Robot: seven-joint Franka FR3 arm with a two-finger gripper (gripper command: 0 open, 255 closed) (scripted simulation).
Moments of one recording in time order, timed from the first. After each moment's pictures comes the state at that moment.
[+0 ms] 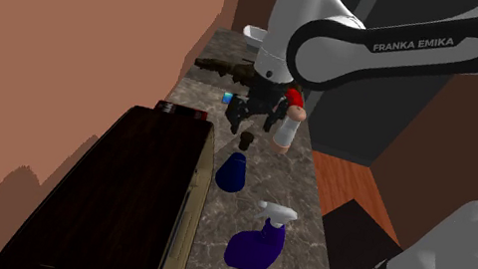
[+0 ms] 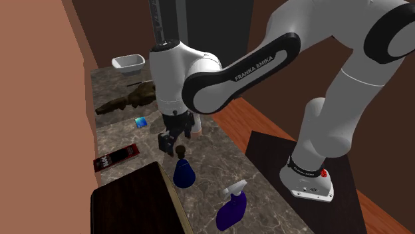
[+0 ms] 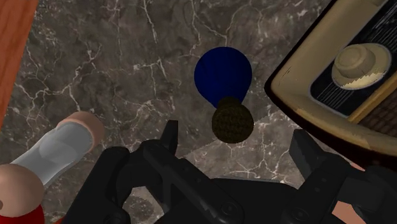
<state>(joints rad) 0.11 -0.13 0.35 -2.19 0.05 2.06 0.62</state>
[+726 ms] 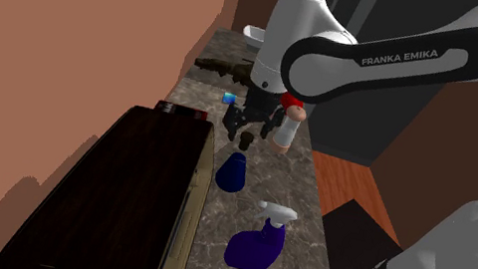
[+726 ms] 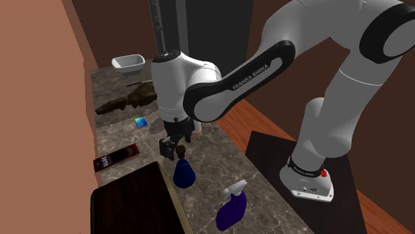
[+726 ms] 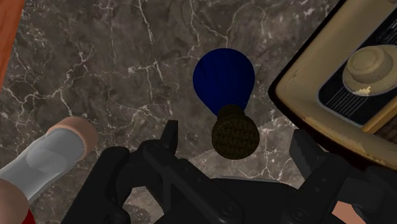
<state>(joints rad) 0.11 -0.11 0.36 -2.23 0.04 2.13 0.62</state>
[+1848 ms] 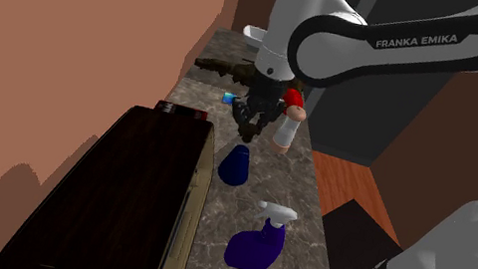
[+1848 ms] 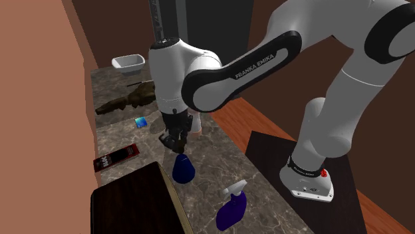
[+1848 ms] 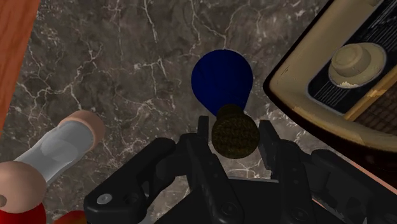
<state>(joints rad) 0.11 -0.14 0.35 -2.18 0.05 2.05 0.62</state>
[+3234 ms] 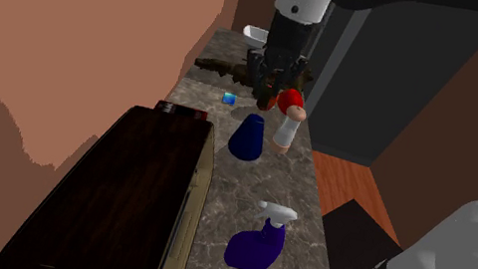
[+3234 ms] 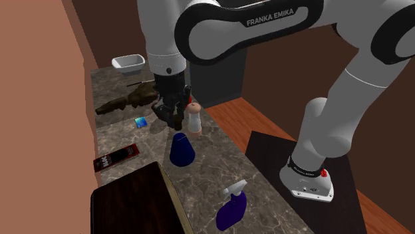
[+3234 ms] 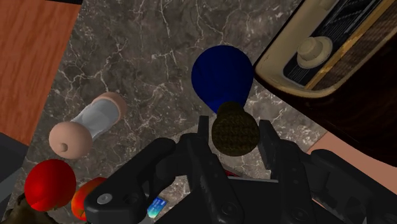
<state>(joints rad) 0.10 -0.18 0.34 -1.94 0.06 1.76 0.60</state>
